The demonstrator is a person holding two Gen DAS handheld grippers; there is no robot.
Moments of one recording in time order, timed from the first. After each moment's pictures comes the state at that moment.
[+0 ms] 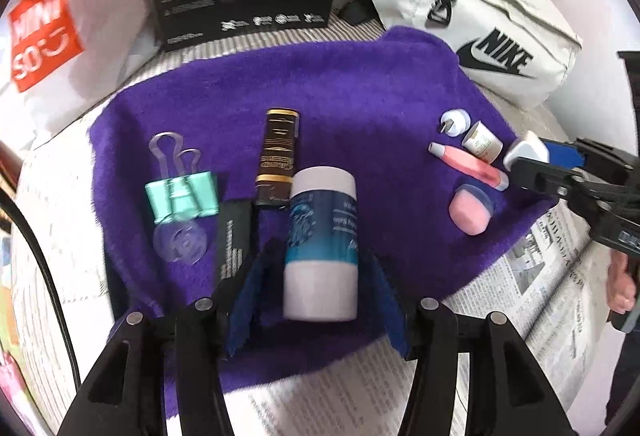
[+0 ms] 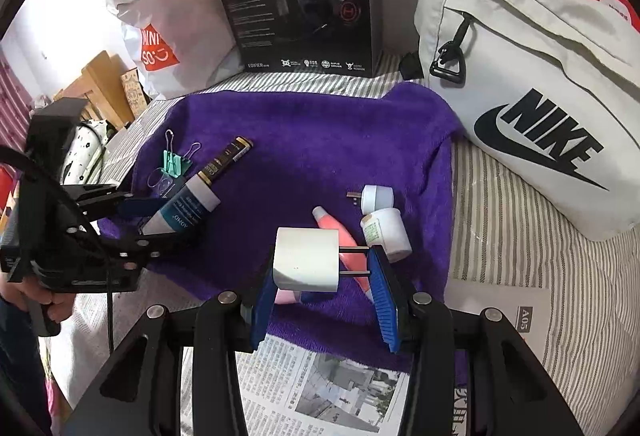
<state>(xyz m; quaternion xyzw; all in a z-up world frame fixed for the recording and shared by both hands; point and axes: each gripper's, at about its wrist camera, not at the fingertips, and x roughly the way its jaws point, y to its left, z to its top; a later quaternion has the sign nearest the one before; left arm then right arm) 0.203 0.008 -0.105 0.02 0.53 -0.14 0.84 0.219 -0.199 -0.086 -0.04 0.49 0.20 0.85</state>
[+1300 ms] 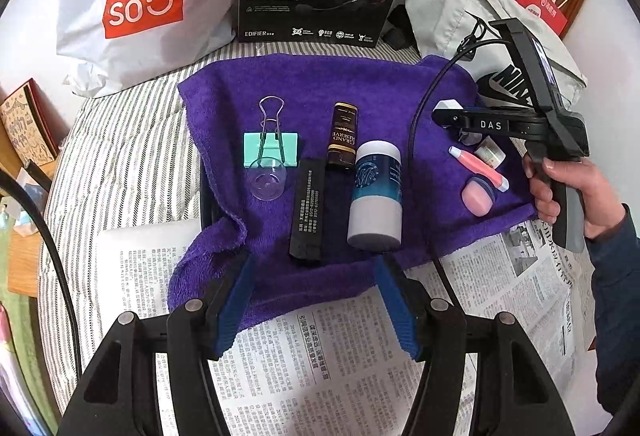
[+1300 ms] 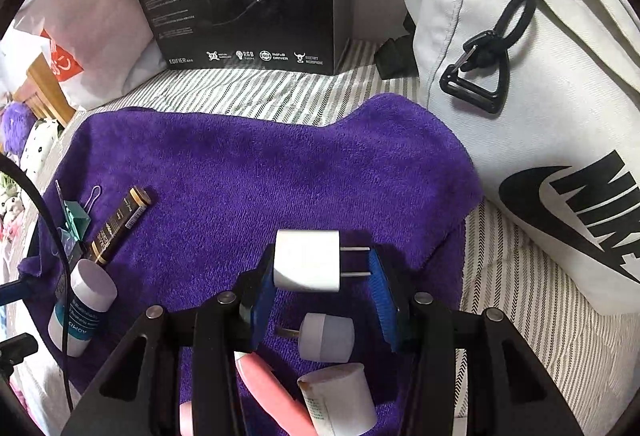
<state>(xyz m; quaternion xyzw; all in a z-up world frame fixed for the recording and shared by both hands) 0.160 0.054 -0.088 -0.03 0.52 -0.09 0.85 0.323 -0.173 -0.141 -0.07 0.52 0.15 0.84</state>
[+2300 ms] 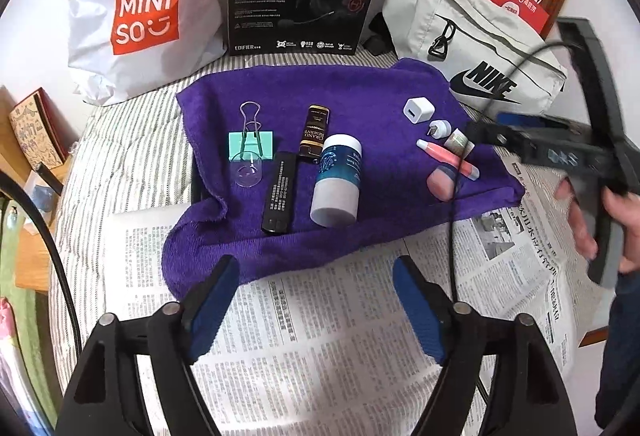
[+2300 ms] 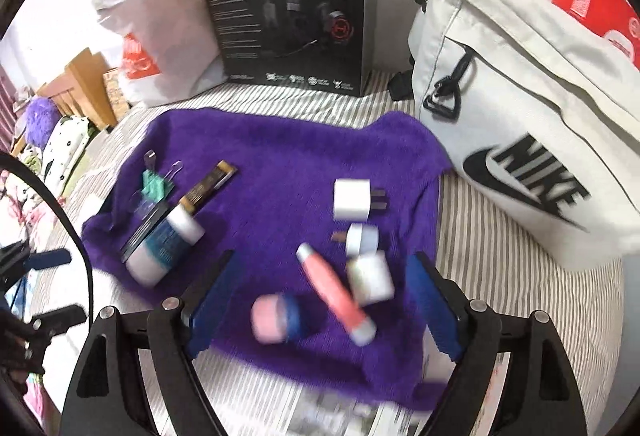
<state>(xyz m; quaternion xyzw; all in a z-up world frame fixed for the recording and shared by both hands) 0.122 0.037 -0.064 -0.02 0.50 -0.09 0.86 0.229 -0.188 -0.069 -0.06 0.49 0.18 0.85</state>
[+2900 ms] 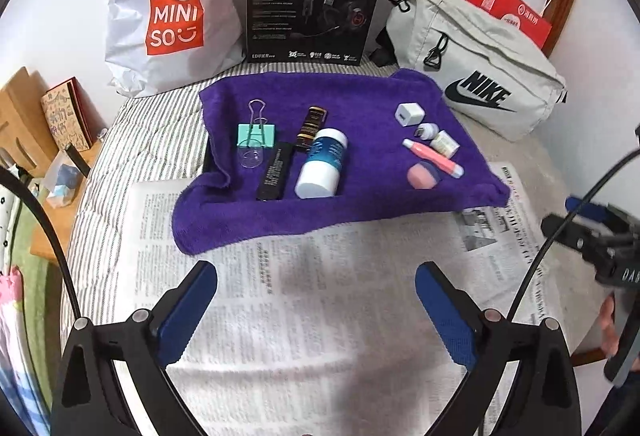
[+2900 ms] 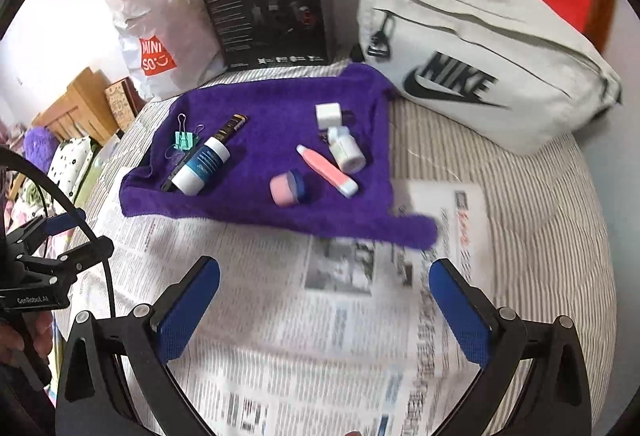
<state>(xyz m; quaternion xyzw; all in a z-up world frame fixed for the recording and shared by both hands) 0.074 0.015 -0.039 -0.03 0.48 -0.04 0.88 0.110 -0.242 -0.038 -0.01 0.50 0.12 0.85</state>
